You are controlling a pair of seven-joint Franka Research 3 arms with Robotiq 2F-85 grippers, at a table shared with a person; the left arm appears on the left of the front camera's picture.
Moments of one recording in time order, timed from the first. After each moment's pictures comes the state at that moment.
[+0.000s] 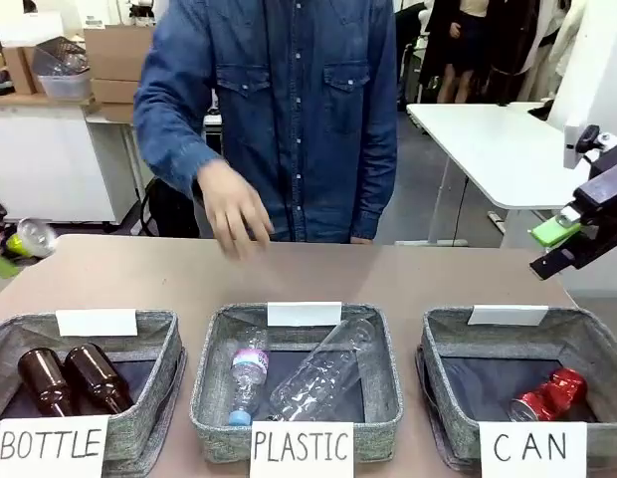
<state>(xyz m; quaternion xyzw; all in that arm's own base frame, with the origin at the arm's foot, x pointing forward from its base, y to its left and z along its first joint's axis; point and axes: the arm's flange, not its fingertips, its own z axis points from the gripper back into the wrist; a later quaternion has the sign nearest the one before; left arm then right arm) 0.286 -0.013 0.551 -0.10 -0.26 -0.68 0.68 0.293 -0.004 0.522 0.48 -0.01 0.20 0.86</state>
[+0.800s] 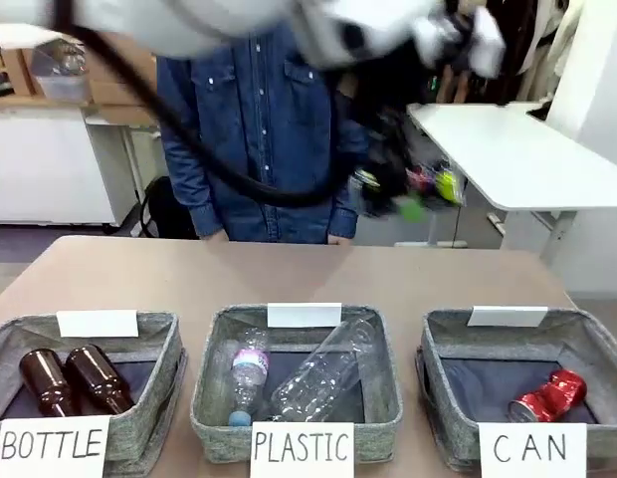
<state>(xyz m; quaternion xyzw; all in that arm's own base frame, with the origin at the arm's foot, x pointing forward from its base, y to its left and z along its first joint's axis) 0.310 -0.503 0.625 -0.12 -0.19 -0.80 0.56 0.190 -0.228 0.543 0.54 -0.08 -0.05 0.84</state>
